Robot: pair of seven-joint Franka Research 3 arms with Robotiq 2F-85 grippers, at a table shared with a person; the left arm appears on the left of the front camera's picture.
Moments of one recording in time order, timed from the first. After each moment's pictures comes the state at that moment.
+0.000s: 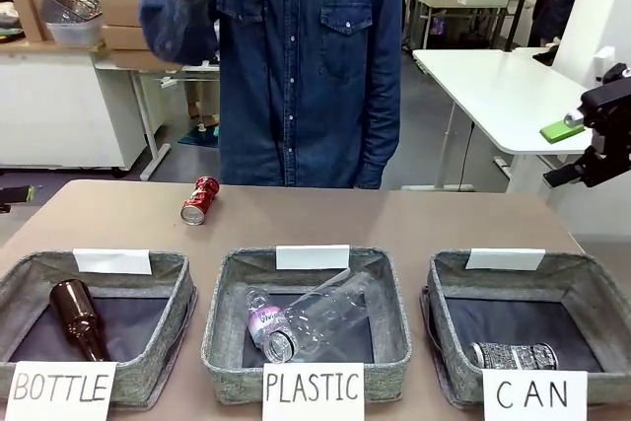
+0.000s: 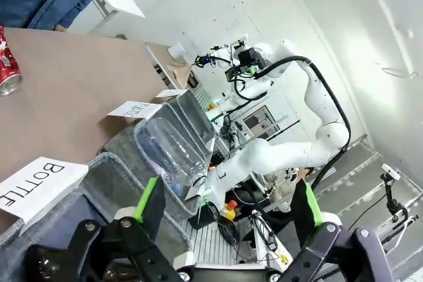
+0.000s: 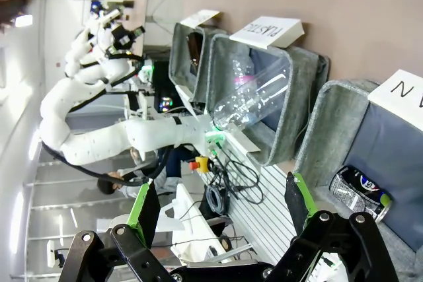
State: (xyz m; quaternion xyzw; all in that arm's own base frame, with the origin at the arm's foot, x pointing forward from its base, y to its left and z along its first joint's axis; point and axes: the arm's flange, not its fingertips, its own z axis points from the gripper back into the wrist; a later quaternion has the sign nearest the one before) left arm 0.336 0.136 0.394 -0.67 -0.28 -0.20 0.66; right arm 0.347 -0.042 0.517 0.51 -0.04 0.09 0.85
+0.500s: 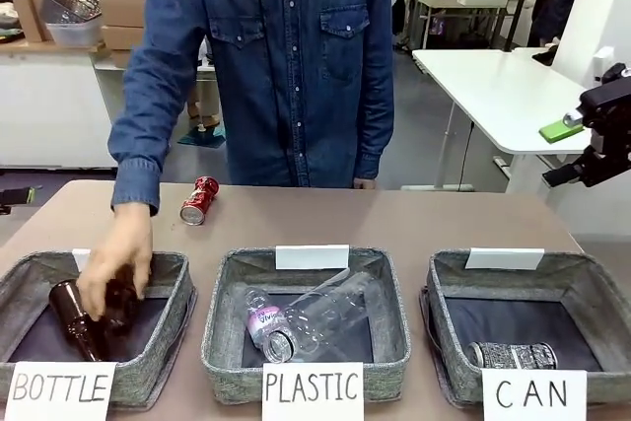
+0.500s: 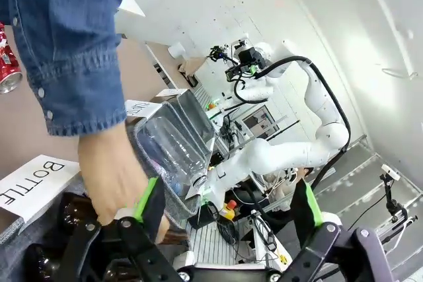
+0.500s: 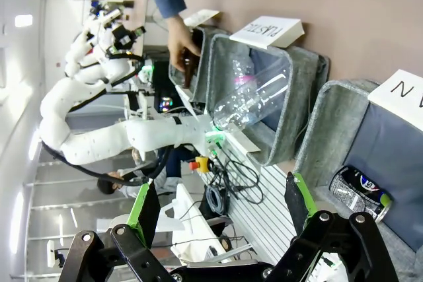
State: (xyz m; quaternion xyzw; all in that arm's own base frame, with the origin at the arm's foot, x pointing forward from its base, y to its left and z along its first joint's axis) left arm 0.337 0.137 0.392 -0.67 -0.27 -0.20 0.66; right arm 0.347 -0.042 0.517 0.51 -0.04 0.09 0.85
